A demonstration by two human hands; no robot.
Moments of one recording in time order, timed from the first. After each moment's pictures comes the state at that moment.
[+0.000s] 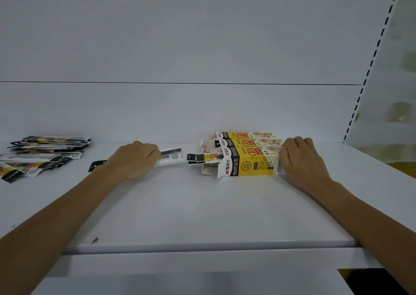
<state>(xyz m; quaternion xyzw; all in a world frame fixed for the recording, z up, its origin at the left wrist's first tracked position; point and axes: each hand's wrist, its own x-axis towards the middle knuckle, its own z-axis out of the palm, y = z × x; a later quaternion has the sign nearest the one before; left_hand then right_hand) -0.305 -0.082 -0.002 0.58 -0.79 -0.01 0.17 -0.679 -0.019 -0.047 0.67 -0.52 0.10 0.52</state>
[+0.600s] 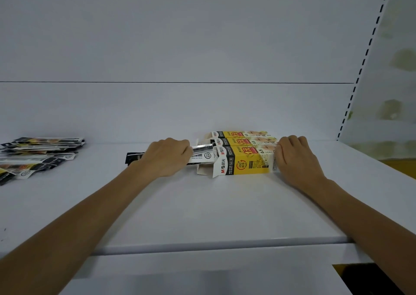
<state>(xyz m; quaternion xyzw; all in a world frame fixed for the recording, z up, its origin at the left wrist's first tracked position) -0.372 -0.068 0.004 0.51 -0.84 0.03 0.16 -0.677 -0.018 -0.048 0.67 -0.53 0.10 0.51</state>
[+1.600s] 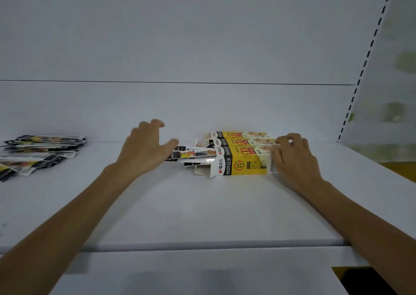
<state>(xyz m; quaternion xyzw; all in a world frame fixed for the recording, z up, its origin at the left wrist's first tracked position) -0.346 -0.054 0.017 0.58 -0.75 -0.05 0.30 -0.665 -0.009 -0.044 0.64 -0.66 0.17 0.36</state>
